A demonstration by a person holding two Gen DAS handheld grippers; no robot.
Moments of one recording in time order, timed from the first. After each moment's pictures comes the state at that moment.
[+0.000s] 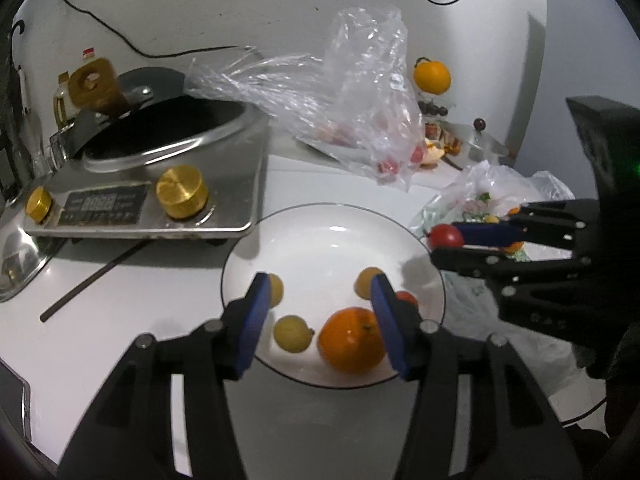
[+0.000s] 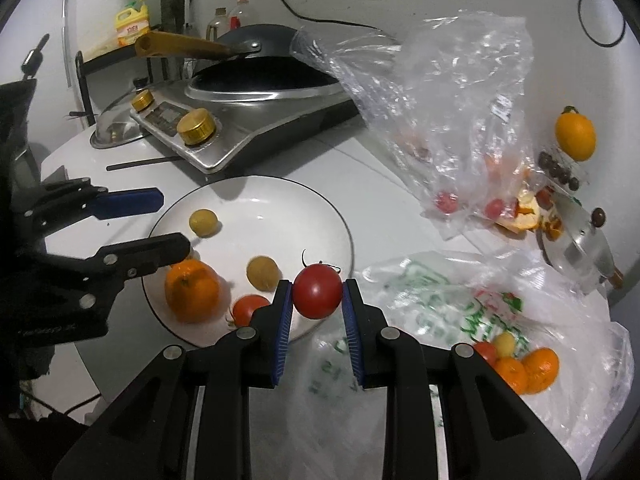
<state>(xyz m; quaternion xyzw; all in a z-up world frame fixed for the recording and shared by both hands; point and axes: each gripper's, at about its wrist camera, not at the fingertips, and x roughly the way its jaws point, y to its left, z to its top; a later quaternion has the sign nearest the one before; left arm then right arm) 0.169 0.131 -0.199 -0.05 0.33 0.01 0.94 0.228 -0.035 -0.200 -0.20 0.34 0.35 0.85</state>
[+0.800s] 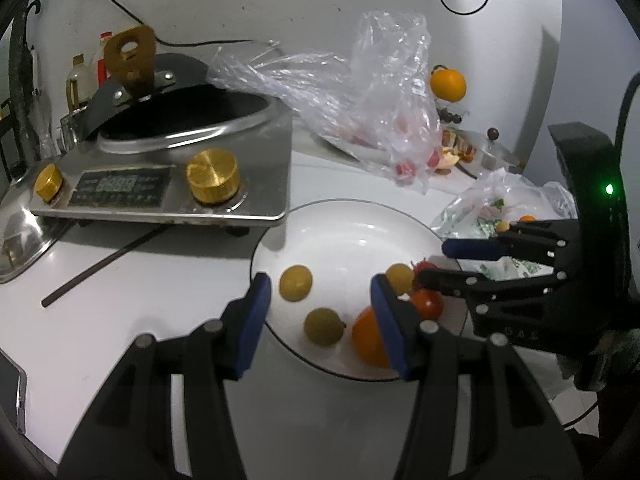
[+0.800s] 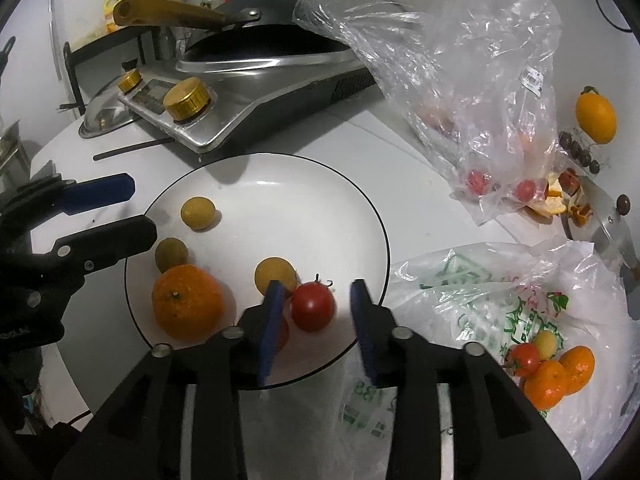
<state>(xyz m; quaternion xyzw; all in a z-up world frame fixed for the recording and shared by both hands) 0.163 0.152 -0.206 -0.07 0.33 0.02 0.94 0.241 -0.012 -0.225 -0.20 0.38 0.34 0.84</state>
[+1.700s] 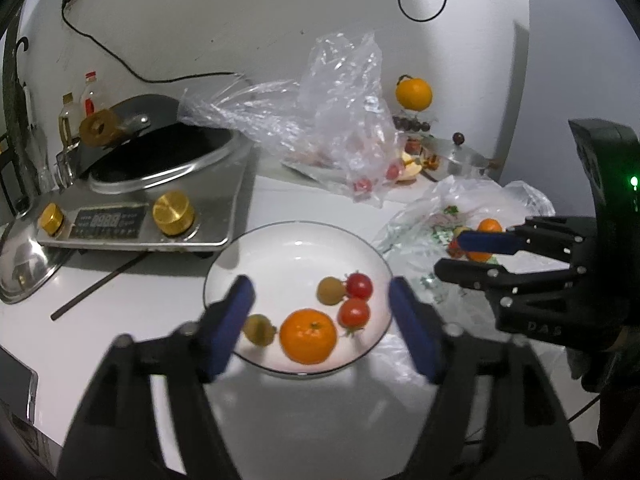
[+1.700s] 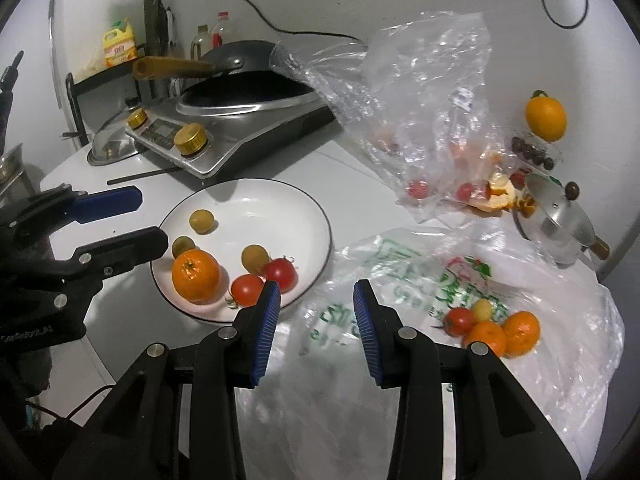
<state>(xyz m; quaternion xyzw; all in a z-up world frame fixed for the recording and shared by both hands) 0.144 0.091 -0.170 -0.04 0.30 0.01 0.95 0.206 -0.083 -0.182 -0.17 0.33 0.33 0.87</state>
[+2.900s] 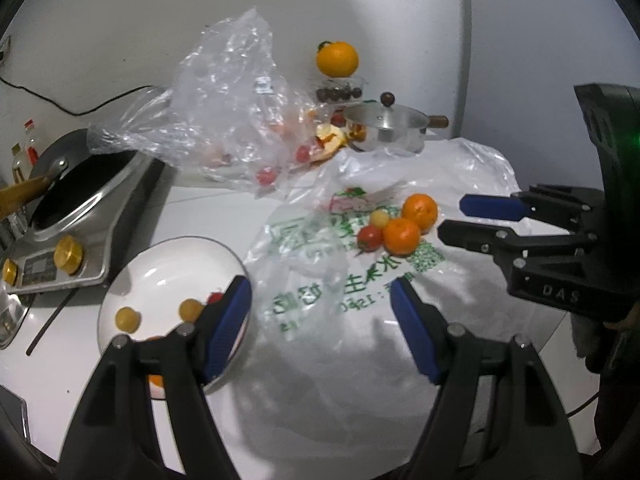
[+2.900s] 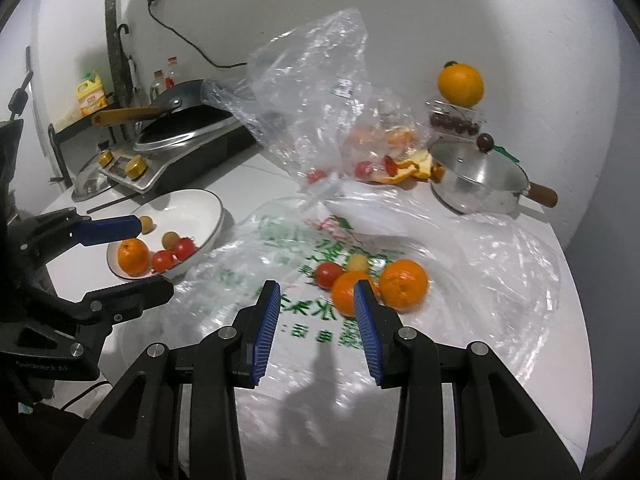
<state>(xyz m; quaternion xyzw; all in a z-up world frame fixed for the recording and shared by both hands) 0.193 -0.042 -0.174 0.03 0.35 -0.04 0.94 0.227 -0.222 -0.181 -0.10 0.32 0.30 0.90</state>
